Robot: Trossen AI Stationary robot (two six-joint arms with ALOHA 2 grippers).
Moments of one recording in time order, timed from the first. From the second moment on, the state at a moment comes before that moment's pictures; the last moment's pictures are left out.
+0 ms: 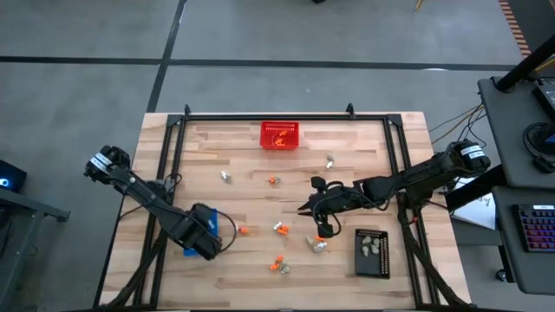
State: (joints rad) left arm -0.65 1.51 1.10 -1.29 0.01 -1.72; right arm 0.22 1.44 0.78 0.10 0.11 0.04
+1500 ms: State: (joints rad) left arm -0.63 1.51 0.83 -0.99 -0.10 -1.71; right arm 0.18 1.44 0.78 0.14 0.10 -0.01
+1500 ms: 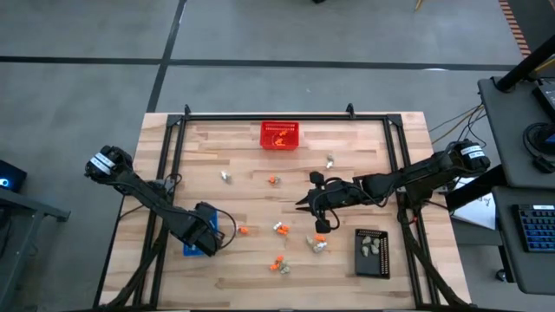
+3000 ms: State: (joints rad) left arm -0.37 1.51 1.21 -1.15 -0.73 -0.57; right arm -0.03 1.44 0.78 0.16 0.10 0.23
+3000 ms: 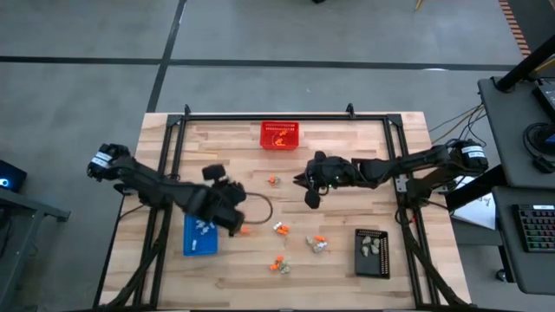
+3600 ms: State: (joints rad) left arm -0.06 1.25 0.77 -0.15 -0.51 0.03; right arm -0.17 1.44 0.82 0.17 0.10 0.14
